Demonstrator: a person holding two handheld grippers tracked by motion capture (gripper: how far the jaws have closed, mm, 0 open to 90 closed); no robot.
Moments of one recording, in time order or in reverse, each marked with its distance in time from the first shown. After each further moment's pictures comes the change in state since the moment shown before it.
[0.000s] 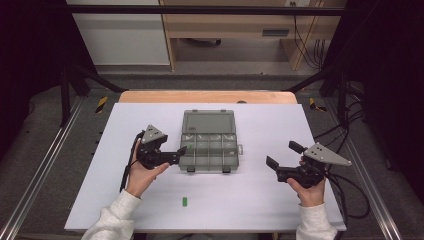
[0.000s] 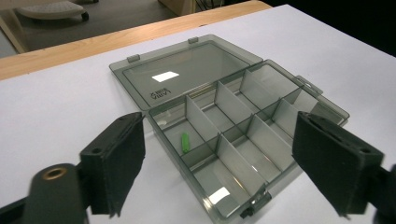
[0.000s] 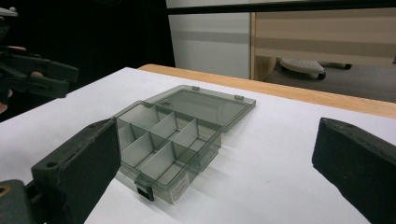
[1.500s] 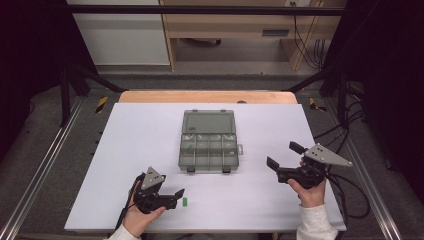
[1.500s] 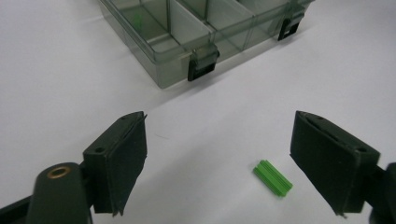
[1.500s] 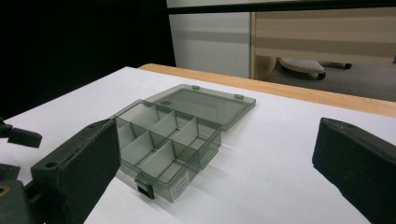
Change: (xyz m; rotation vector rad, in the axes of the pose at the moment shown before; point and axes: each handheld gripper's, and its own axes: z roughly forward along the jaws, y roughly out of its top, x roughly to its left) left arm -0.043 -0.093 -0.024 0.155 -0.025 0.013; right arm 0.000 -0.001 -0.002 0.001 0.001 0.003
